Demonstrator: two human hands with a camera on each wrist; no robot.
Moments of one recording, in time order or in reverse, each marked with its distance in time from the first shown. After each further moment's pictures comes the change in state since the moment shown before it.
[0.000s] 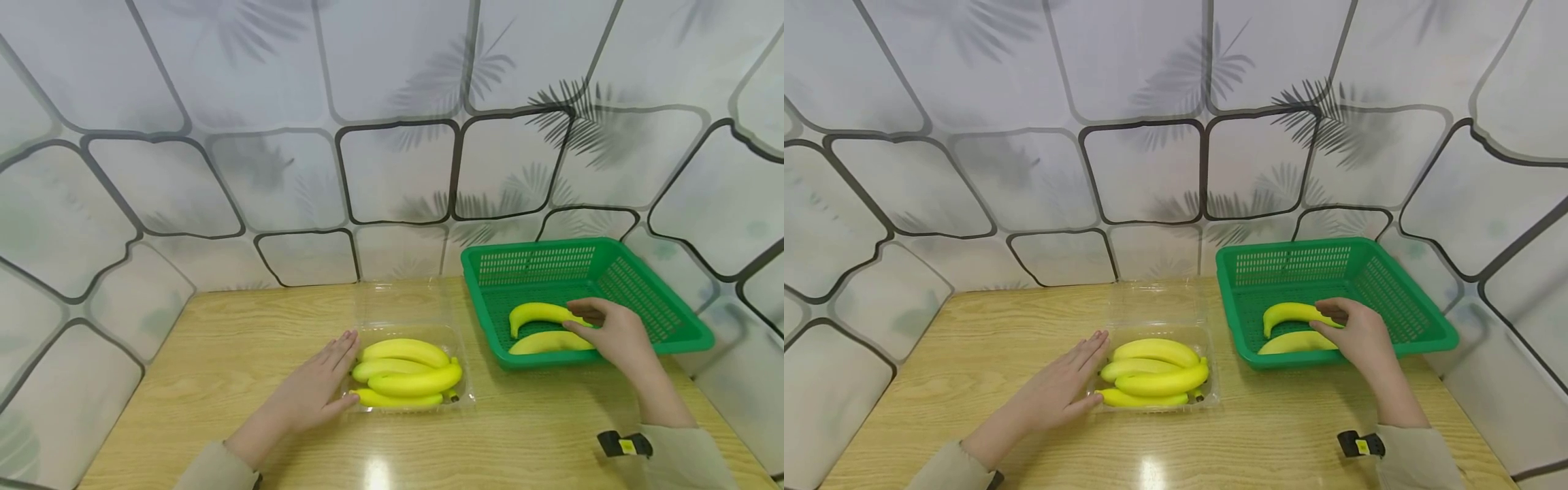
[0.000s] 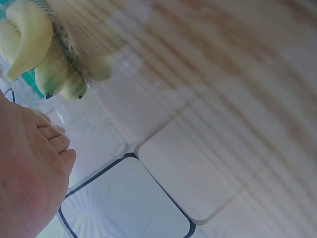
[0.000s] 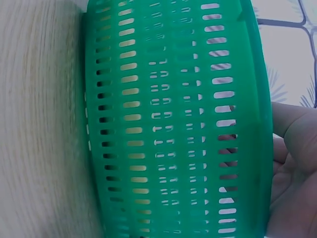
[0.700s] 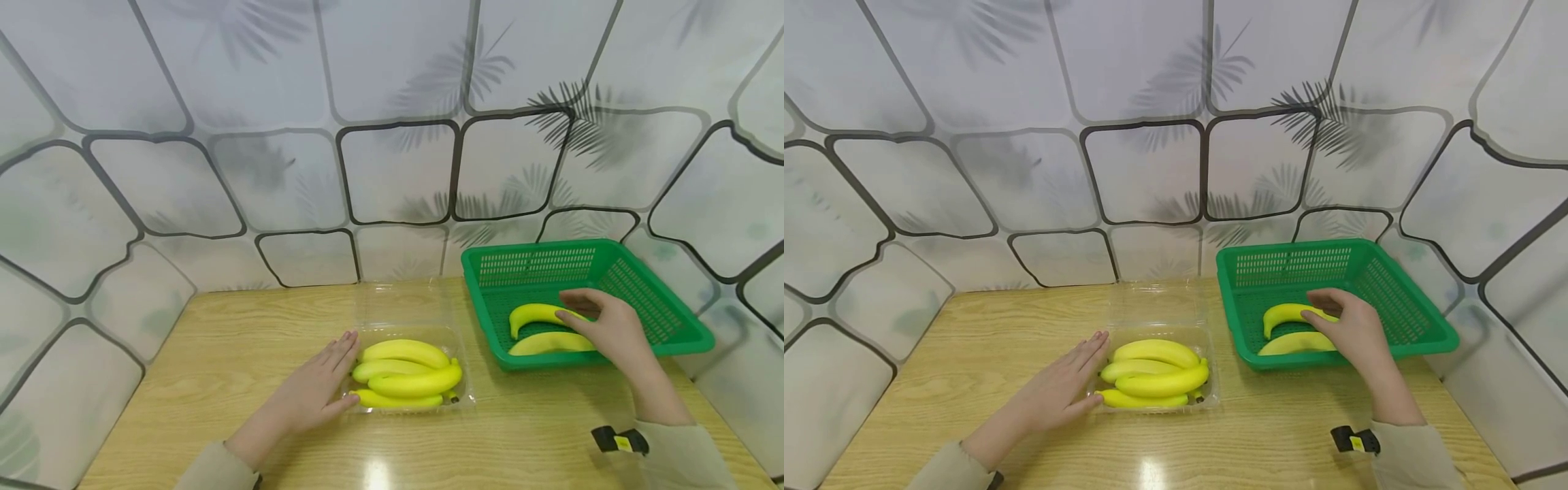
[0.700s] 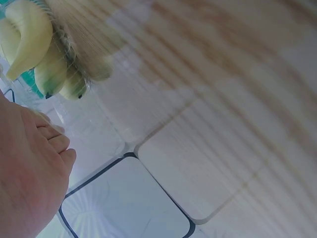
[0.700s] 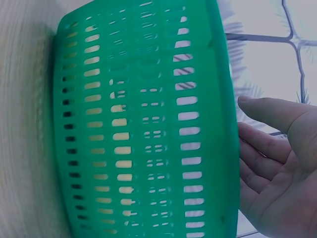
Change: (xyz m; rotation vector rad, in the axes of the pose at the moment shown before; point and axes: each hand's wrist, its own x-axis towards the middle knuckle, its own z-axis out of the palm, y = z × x) left_hand 0.000 0.000 0.002 -0.005 -0.007 -0.002; right_hand 0.003 -0.022 -0.005 0.061 0.060 -0.045
